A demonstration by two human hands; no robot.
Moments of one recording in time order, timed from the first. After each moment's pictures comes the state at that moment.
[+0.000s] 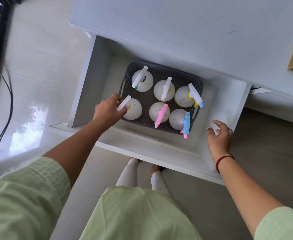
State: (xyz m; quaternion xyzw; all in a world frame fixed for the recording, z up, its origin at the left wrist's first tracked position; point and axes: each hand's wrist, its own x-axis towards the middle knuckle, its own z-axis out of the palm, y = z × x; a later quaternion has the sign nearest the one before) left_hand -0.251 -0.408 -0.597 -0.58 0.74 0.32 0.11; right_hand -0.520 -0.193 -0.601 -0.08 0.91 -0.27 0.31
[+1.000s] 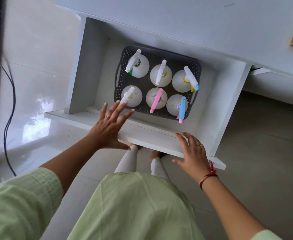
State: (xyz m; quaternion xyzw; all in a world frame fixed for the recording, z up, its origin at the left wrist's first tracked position) left_hand -0.215 -0.327 -0.571 -0.27 0.91 0.18 0.24; right_hand -0.453 -0.121 -0.566 -0.50 0.76 0.05 0.41
